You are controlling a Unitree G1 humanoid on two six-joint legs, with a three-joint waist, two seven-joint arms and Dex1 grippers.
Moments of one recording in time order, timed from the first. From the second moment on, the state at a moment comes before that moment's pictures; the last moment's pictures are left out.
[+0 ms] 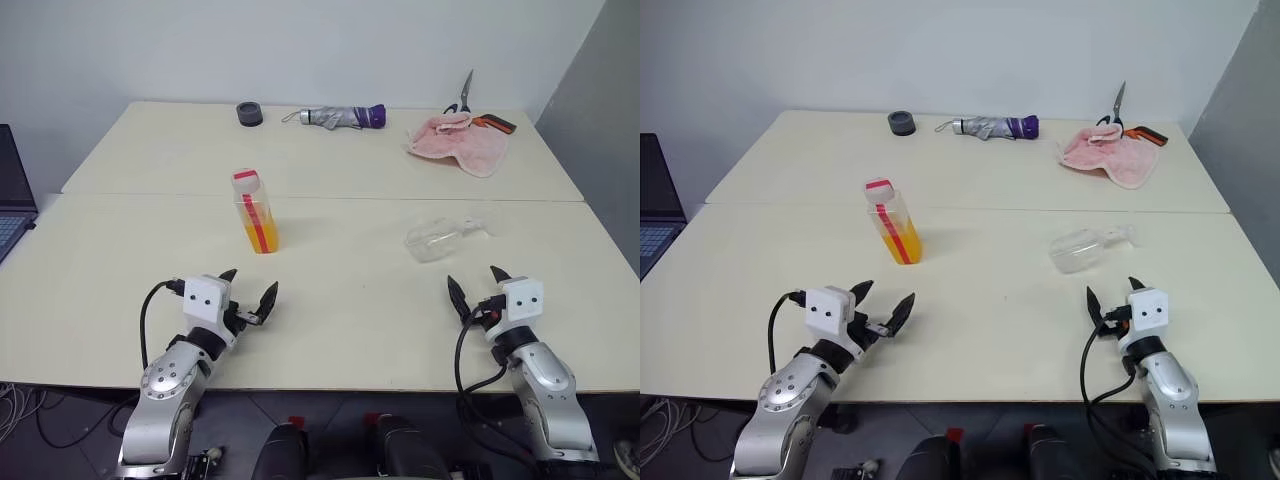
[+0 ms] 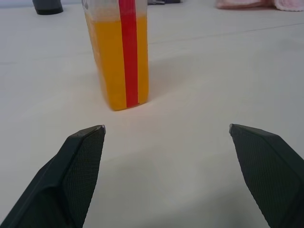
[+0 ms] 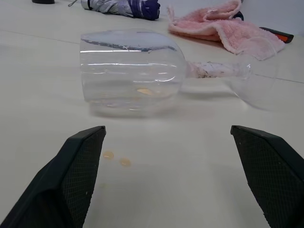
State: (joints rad) left arm 0.11 0.32 0.12 -0.31 -0.25 0.23 -0.38; right arm 0.07 -0.27 -0.14 -0.13 0.14 0.01 0.30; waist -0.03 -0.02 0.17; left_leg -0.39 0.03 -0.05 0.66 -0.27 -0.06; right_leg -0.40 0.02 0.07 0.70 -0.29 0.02
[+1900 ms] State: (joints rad) left arm -0.30 0.17 0.10 -0.16 -0.08 0.25 -0.06; right arm -0.21 -0.61 0.02 -0.39 0.52 0.40 0.87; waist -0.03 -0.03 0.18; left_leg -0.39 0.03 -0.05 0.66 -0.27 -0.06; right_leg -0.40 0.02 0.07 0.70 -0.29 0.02
